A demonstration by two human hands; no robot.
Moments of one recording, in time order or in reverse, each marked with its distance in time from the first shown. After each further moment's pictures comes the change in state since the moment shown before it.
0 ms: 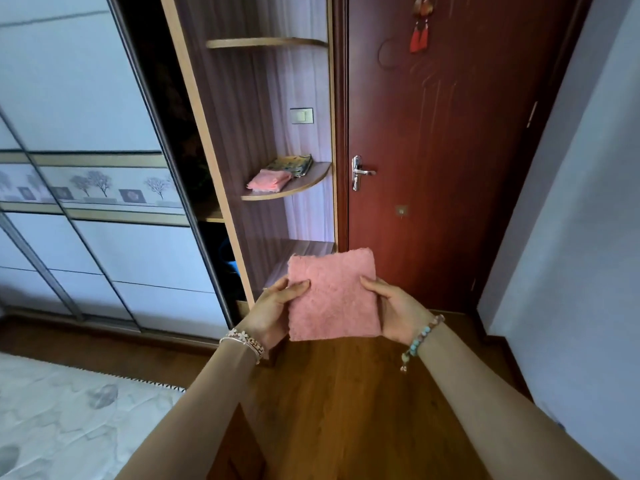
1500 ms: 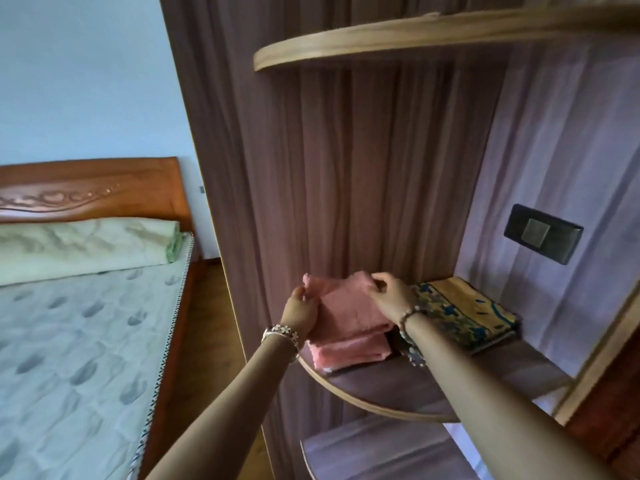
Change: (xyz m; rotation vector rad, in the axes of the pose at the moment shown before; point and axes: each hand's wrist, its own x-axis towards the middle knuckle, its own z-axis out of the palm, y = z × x) left_hand 0.664 0.269 -0.160 0.303 1.457 0.165; right_hand 0.856 -0.329 0.140 -1.315 -0.601 -0.505
